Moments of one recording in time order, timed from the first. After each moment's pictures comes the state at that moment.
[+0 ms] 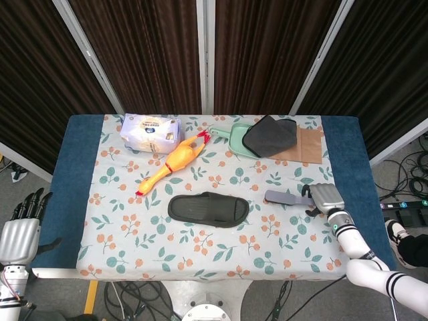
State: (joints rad) left arm -0.07 -1.17 -0.05 -1.69 1.41 1.47 0.20; right arm 0.60 -1.42 0.14 -1.24 -1.01 0.69 -0.24
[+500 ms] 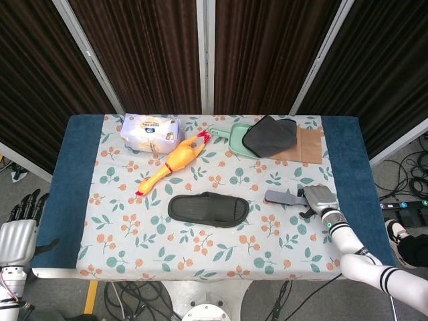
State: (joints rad) left arm -0.06 -1.18 -0.05 -1.67 1.40 1.48 0.18; right arm 0.66 -1.42 0.13 -1.25 -0.90 0.62 -0.24
